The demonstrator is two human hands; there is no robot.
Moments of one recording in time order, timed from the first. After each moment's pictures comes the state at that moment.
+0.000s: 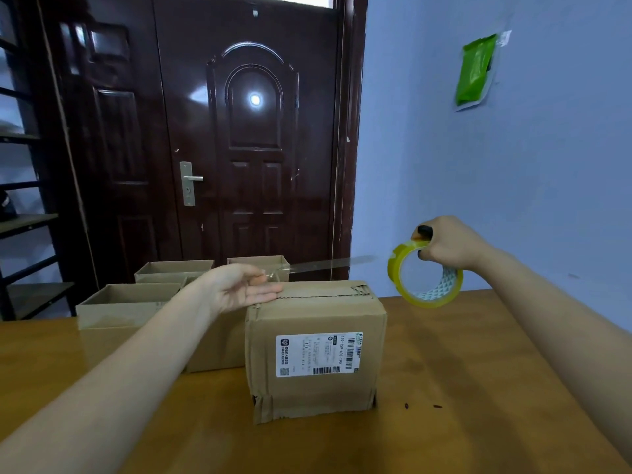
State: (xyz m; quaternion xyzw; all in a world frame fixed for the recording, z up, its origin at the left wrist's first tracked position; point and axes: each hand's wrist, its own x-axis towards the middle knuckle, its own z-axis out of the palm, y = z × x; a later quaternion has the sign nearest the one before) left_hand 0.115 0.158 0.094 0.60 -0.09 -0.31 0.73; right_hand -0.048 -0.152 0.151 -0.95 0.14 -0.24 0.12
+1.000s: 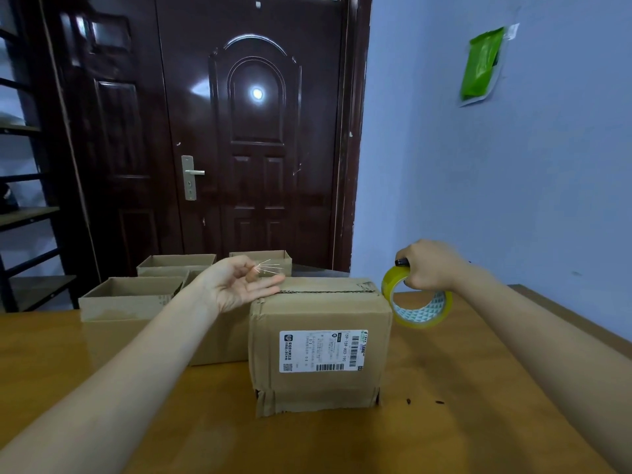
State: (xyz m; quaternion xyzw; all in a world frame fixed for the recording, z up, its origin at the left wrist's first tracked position) left_hand 0.115 0.168 0.086 0.46 -0.04 -0.34 0.82; right_hand -0.028 -0.138 0.113 -0.98 0.08 -0.14 -0.13
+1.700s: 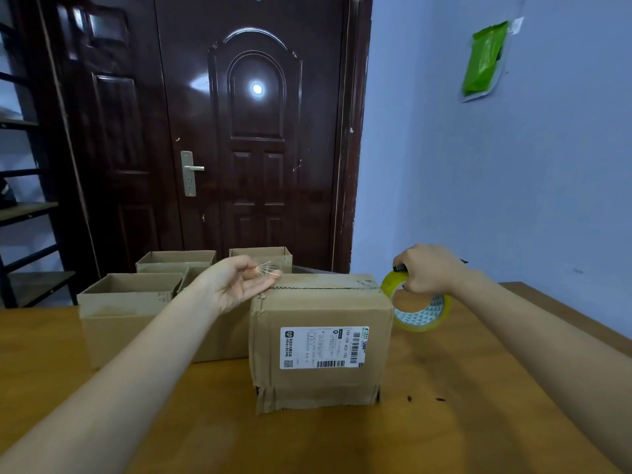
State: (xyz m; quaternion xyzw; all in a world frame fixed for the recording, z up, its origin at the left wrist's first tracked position) left_hand 0.108 0.168 0.085 0.51 -0.06 -0.30 0.80; right_hand -0.026 -0.131 0.107 -0.97 0.06 -0.11 -0.19
